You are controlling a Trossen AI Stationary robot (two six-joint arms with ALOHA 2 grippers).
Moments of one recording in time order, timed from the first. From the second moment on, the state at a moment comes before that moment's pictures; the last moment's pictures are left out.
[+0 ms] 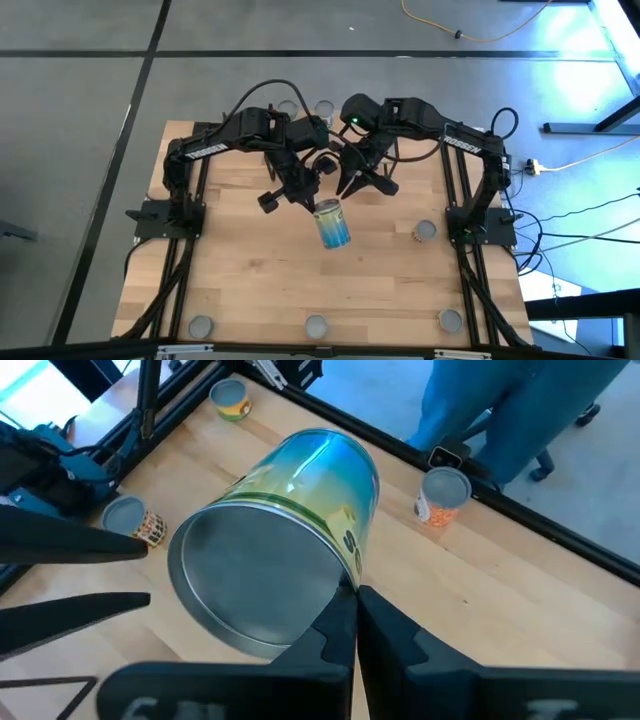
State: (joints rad) left arm 0.10 1.90 2.36 -1.46 0.57 0.88; right arm -0.24 1.79 2.04 -1.20 -0.89 -0.63
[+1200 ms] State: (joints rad) left arm 0.10 1.90 2.36 -1.57 0.11 0.48; right arm -0.26 1.74 2.05 -1.27 -0.39 -0.68
